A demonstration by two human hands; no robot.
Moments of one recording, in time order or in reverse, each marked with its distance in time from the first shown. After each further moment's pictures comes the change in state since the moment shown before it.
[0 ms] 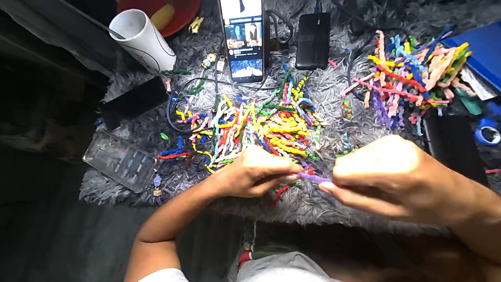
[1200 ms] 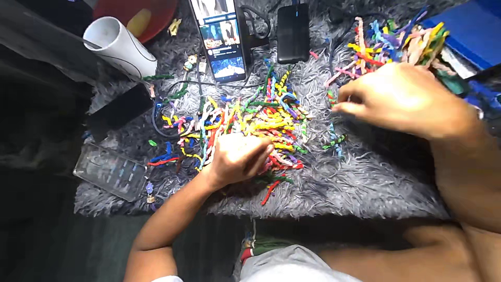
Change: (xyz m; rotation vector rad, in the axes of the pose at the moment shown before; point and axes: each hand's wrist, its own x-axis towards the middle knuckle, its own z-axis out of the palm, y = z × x) left_hand -0.006 -0.019 0.005 0.600 0.227 -0.002; right_hand 0.000 0.057 -0.045 -0.511 -0.245 0.800
